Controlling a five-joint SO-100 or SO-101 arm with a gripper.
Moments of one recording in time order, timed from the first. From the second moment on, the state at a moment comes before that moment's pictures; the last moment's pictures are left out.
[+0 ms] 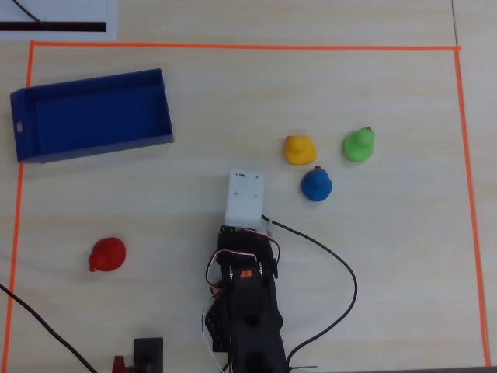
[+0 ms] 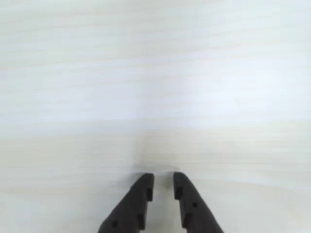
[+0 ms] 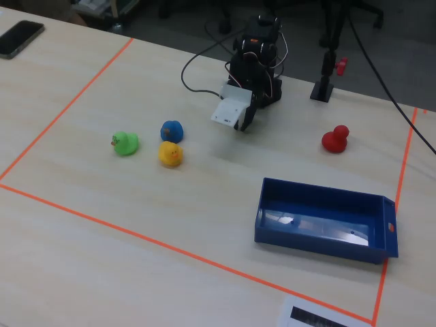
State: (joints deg) arm -1.8 190.5 178.5 74.2 -75.1
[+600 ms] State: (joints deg) arm -1.0 190.5 178.5 74.2 -74.4
